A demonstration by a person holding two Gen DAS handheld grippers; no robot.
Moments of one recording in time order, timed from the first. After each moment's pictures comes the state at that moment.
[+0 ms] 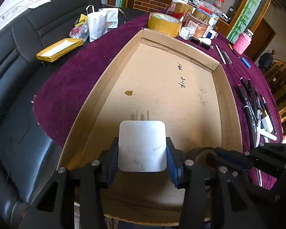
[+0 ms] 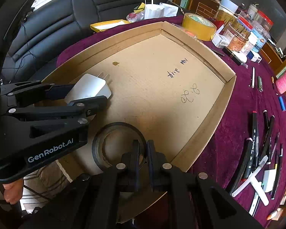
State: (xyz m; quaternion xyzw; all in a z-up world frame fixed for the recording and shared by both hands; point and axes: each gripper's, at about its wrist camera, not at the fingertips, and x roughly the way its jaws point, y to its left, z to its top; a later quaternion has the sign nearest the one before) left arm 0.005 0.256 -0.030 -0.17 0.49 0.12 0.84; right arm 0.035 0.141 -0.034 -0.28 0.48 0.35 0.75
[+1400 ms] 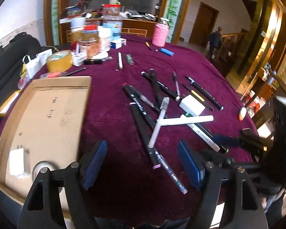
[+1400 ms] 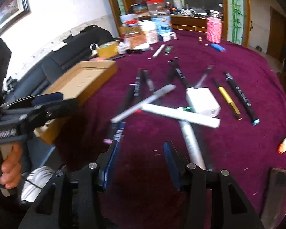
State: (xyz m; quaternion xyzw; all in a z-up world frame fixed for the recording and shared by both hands) left arm 0.034 0.033 0.023 -0.06 0.42 -0.06 0.90; right arm 0.045 -0.150 -0.007 -0.06 0.41 0.28 0.86
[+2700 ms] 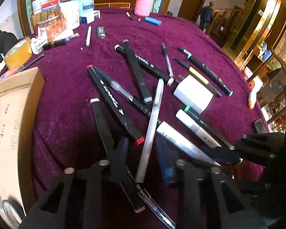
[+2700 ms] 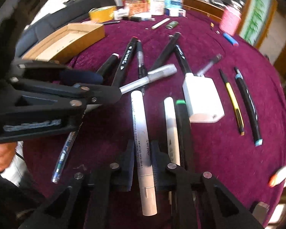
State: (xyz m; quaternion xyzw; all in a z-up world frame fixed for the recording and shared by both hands) left arm 0.125 -0.014 -0.040 -0.03 0.51 -0.11 0.85; right arm 0.099 -0.138 -0.049 -0.17 0.48 0.27 0.82
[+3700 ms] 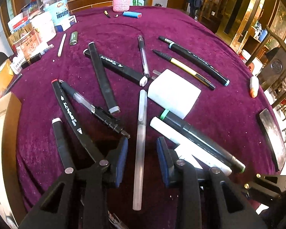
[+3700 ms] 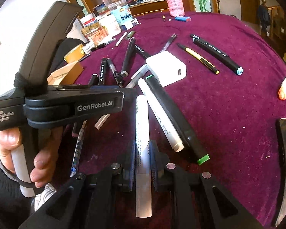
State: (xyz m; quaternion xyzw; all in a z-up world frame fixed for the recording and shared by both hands) left arm 0.148 -0.069 -0.050 0.03 0.51 -0.13 0.85; right arm 0.057 -0.195 -0.053 0.05 0.46 0.21 0.86
